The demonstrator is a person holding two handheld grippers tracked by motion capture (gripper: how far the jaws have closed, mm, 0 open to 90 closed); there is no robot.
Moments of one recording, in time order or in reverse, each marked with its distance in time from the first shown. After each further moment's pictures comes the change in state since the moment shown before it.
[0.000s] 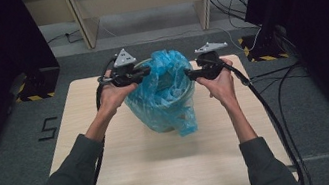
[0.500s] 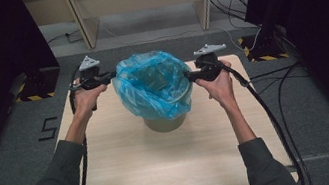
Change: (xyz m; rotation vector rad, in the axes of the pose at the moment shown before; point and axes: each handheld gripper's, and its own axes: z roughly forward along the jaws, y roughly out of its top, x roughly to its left) left arm 0.081 -0.065 -0.027 -0.008 0.137 -0.201; right arm 0.002 -0.003 0.004 0.009 0.016 0.000
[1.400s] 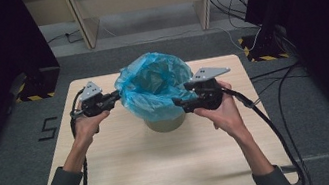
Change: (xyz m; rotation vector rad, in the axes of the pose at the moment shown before) left arm -0.049 -0.050 -0.040 -0.064 -0.107 0.095; right arm 0.075 -0.022 -0.073 -0.062 0.246 -0.110
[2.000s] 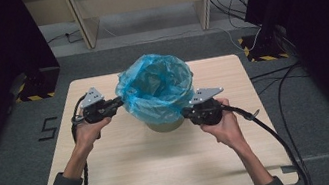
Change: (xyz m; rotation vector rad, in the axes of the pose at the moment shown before) left arm -0.010 -0.010 -0.004 -0.002 -0.039 0.004; right arm 0.003 -0.054 0.020 0.143 0.020 -0.115
